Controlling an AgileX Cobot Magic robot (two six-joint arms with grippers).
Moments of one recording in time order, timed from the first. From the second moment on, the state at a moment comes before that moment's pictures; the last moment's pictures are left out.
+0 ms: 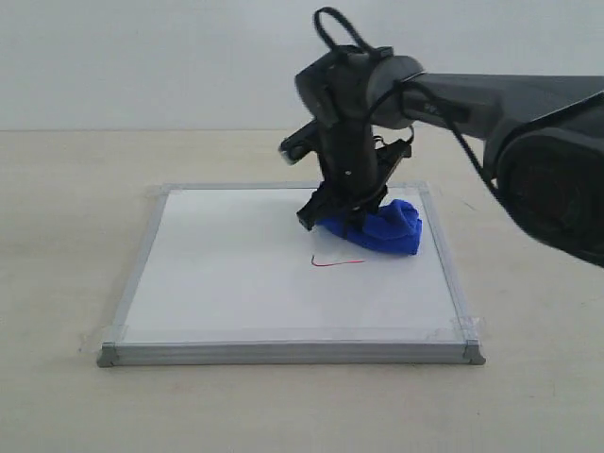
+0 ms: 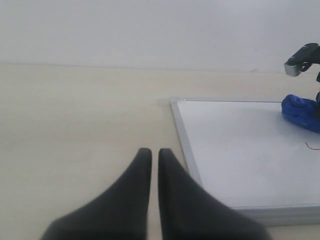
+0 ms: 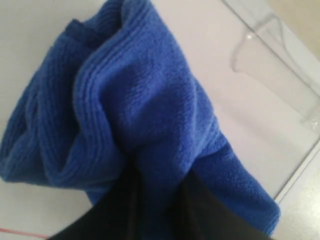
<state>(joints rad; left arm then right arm) -0.05 0.00 0.00 -0.09 0.30 0.03 0.42 2.44 -2.07 -0.27 1.20 0.02</state>
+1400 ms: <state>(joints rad) -0.05 0.00 0.00 -0.09 0.30 0.03 0.31 2.30 -1.76 0.06 1.12 -0.05</state>
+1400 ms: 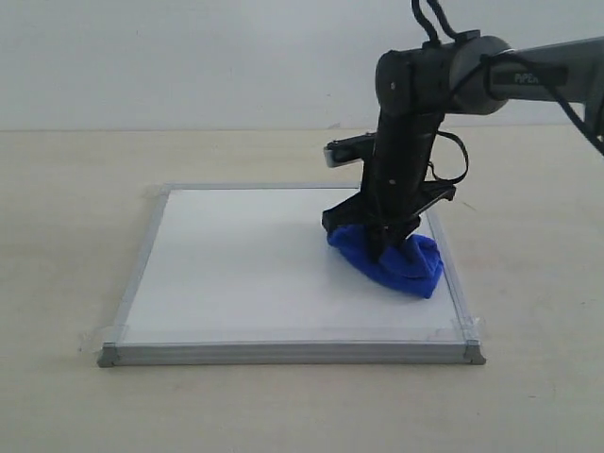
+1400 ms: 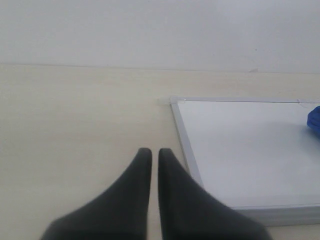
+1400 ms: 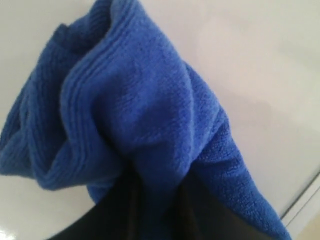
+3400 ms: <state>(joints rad) -0.05 0.00 0.00 -0.09 0.30 0.03 0.02 2.14 -1.63 0.04 1.05 0.61</state>
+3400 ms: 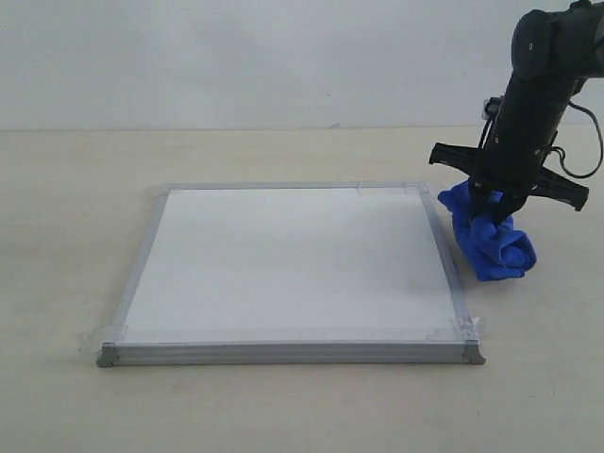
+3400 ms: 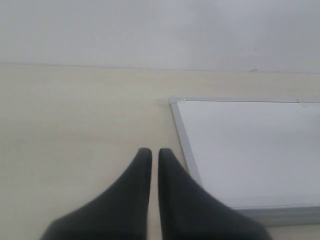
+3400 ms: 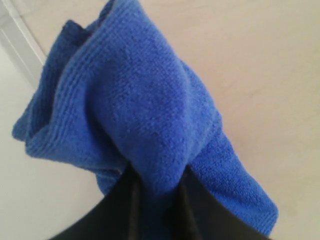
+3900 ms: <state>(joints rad) -0.05 0.00 0.00 -0.09 0.30 0.03 0.02 2.14 -1.63 -0.04 1.04 0.66</state>
